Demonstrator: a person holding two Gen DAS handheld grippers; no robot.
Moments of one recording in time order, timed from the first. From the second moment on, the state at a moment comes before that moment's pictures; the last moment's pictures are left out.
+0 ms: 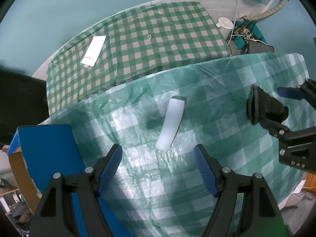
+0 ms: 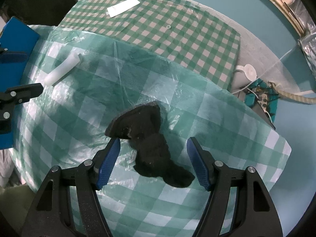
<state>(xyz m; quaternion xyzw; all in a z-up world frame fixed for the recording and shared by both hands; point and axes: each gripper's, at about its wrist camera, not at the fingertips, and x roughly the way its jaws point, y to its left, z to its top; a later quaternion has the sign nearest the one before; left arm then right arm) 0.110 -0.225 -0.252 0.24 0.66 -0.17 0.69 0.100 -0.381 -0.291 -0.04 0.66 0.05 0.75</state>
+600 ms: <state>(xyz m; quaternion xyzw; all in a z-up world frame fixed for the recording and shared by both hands) 0.124 -0.238 -0.277 0.25 0.66 -0.18 0.69 0.093 -0.374 -0.288 0.03 0.66 0.06 0.75</state>
